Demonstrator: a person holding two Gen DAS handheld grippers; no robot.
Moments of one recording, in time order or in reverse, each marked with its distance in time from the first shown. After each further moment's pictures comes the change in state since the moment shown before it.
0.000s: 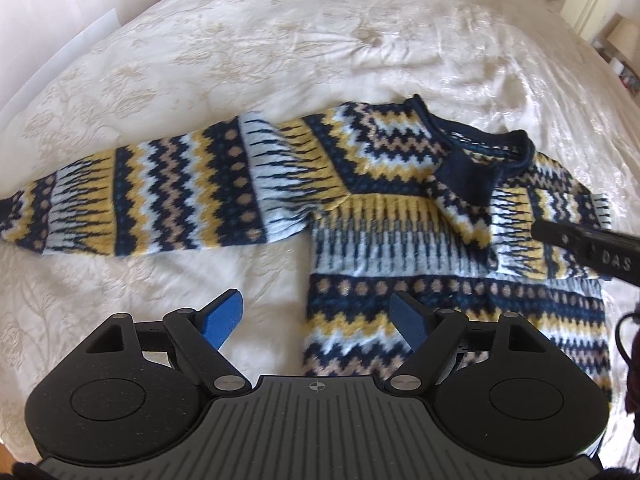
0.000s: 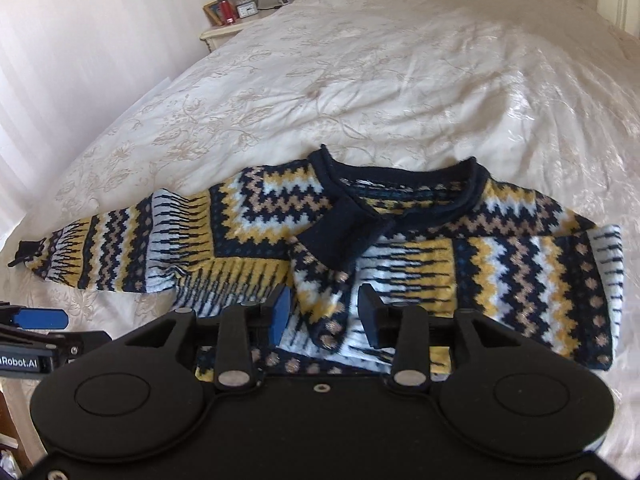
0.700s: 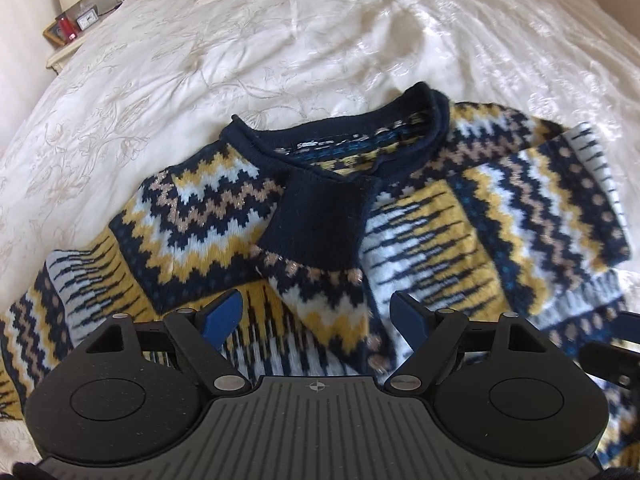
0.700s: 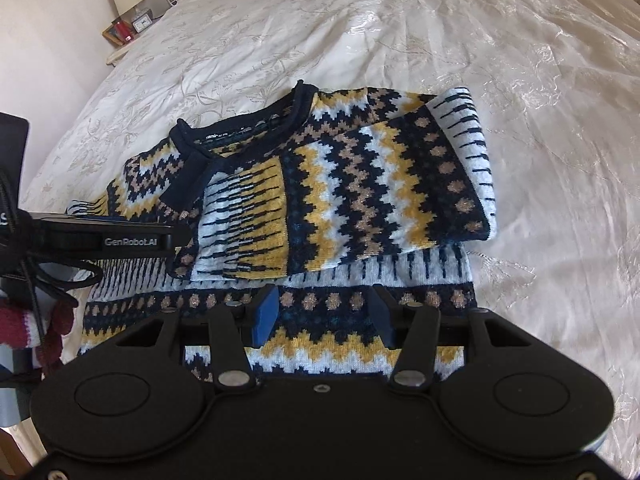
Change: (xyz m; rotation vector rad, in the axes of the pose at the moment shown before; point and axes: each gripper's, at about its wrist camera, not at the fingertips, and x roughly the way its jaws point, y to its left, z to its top) left arm 0.103 -0.154 0.044 0.357 -0.011 0.063; right arm -0.021 -0.099 -0.051 0.275 0.079 -0.087
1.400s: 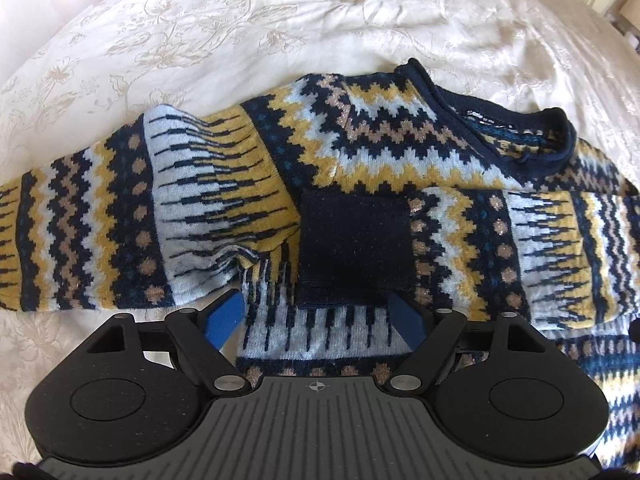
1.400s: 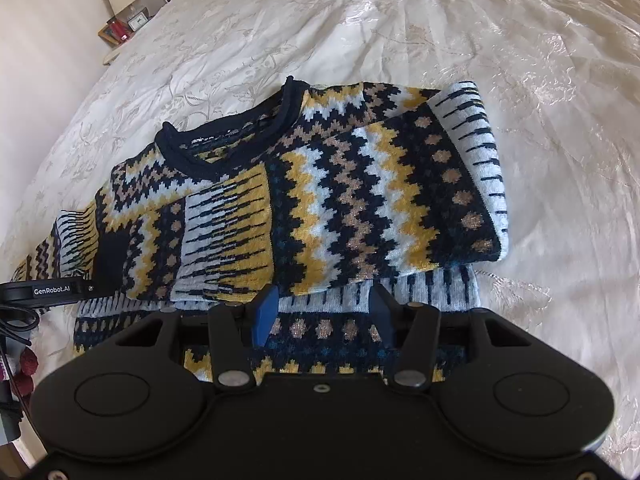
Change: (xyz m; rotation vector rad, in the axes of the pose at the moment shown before) left arm -0.001 0.099 -0.045 -0.325 0.062 -0.024; right arm 0.022 -0.011 0.015 0.011 0.022 0.019
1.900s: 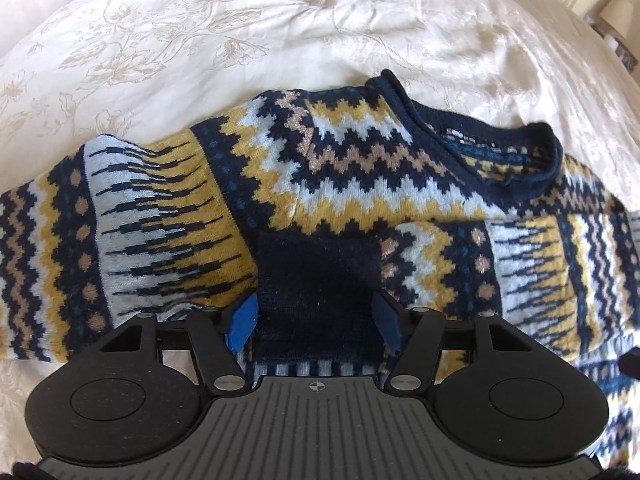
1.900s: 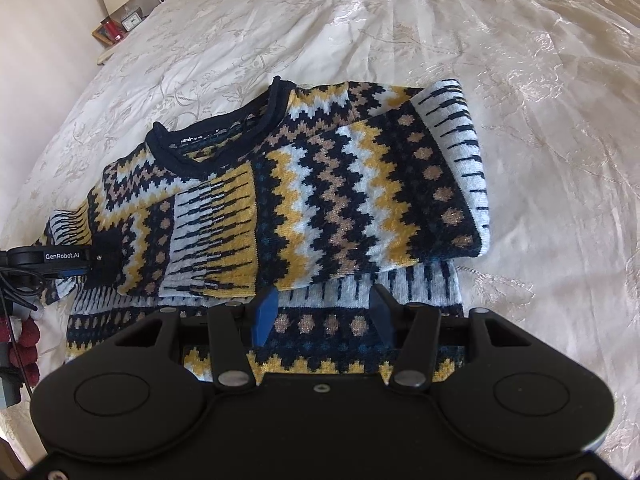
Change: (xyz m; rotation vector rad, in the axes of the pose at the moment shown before) left arm 0.024 -0.009 0.024 -0.004 -0.007 -0.093; right arm -0.004 -0.007 -0.001 0.005 0.002 -0.019
